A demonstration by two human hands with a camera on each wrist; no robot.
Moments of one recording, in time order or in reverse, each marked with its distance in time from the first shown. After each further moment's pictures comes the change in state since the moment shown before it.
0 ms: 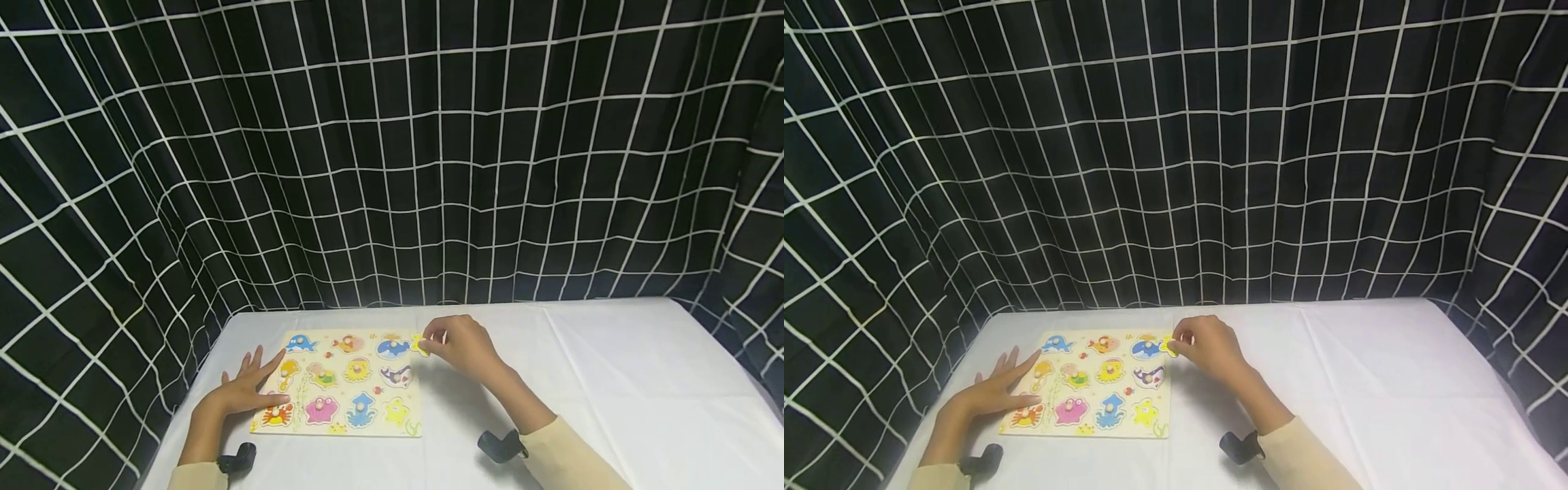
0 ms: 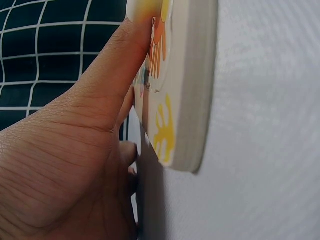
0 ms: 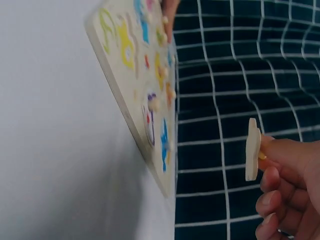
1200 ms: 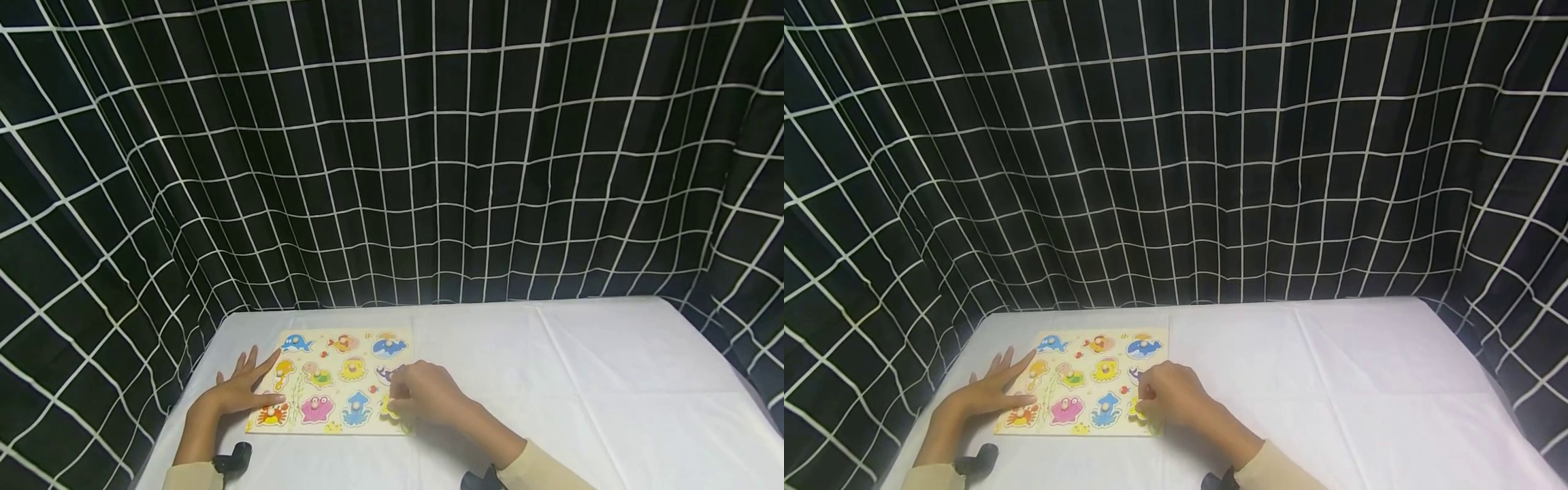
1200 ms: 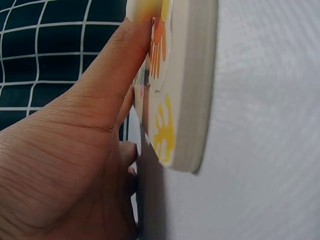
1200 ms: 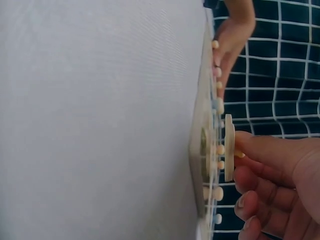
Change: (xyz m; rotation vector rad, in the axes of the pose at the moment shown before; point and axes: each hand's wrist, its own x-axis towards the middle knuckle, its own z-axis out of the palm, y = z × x) left_hand -0.003 0.004 -0.003 0.003 0.005 -0.010; right_hand -0.040 -0.038 0.044 -0.029 -0.275 -0.155
